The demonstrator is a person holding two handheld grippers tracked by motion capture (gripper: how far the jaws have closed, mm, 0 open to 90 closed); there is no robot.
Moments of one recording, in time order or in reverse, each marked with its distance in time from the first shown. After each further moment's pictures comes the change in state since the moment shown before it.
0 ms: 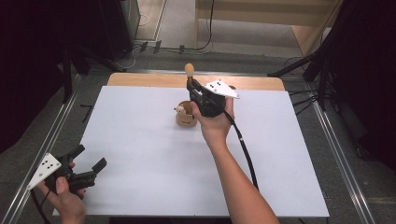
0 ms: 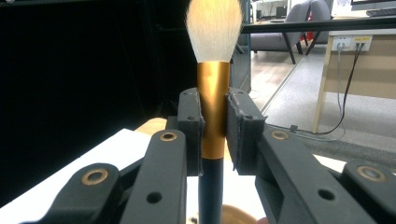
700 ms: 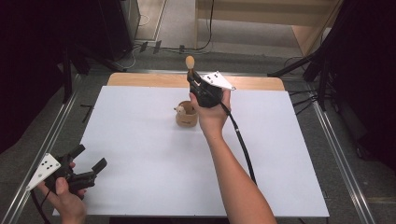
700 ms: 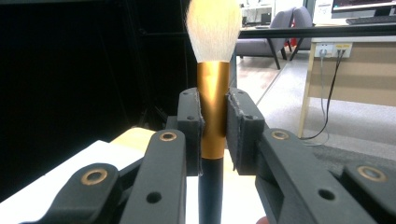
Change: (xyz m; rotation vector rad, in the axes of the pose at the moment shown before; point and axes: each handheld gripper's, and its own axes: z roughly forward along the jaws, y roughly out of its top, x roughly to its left) left arm -0.002 0.001 0.000 -0.011 -0.013 0.003; right arm -0.014 0.000 0.032 -0.022 -0.060 -0.010
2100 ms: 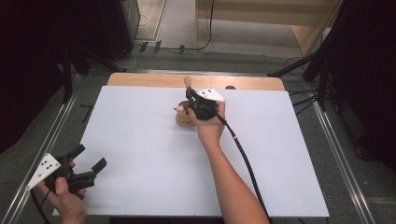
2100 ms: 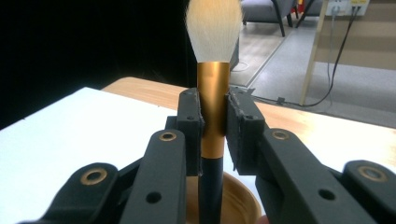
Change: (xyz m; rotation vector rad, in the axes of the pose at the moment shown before) left arm 0.001 0.000 0.000 0.001 0.000 -0.003; right arm -0.007 -0.064 0.017 0.135 0.001 -0.014
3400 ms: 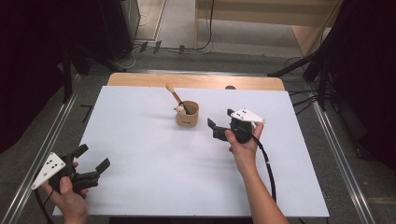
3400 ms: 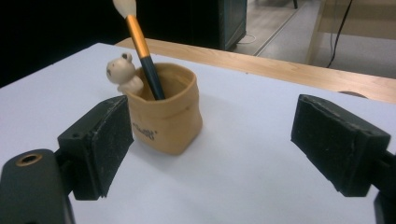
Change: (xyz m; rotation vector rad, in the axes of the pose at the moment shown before) left arm -0.004 -0.001 0.006 0.021 -0.003 0.024; right arm -0.051 -0.029 -0.114 0.104 0.049 -0.015
